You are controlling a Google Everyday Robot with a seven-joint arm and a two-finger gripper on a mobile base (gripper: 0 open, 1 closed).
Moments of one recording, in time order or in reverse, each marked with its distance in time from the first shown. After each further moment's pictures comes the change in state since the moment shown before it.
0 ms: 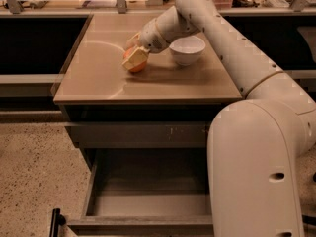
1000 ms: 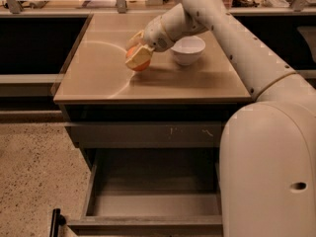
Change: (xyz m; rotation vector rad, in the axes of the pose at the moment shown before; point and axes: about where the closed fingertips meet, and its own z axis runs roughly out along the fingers) arm -0.009 0.011 -0.017 0.002 -0.032 -0.035
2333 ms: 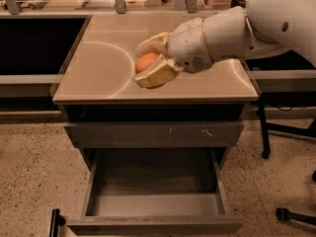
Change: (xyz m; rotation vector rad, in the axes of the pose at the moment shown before) arm -0.071 0.176 -0.117 0.115 -0.138 -0.077
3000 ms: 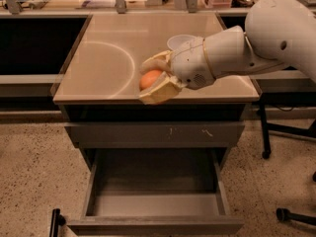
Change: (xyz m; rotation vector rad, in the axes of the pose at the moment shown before) arm 0.030 0.025 0.004 -0.027 0.035 0.051
